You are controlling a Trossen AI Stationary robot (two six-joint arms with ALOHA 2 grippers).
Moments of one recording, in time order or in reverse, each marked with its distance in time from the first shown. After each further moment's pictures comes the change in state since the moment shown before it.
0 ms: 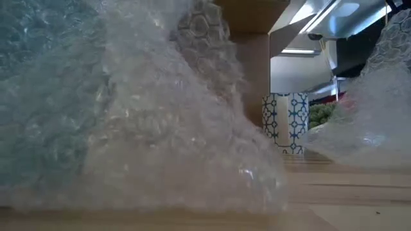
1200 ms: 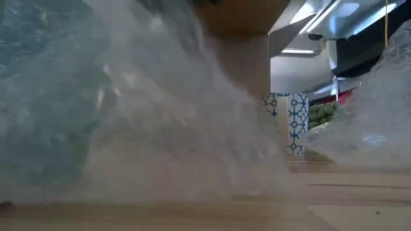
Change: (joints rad) left arm 0.000 0.001 -0.001 0.006 -0.024 0.000; right arm 0.120 -0.164 -0.343 0.148 0.286 0.066
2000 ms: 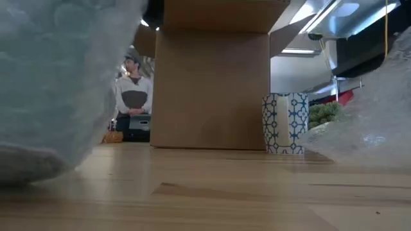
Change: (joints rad) left arm 0.004 0.004 0.021 -0.059 0.011 -0.002; right arm -0.103 0.070 0.005 0.161 -0.144 -0.041
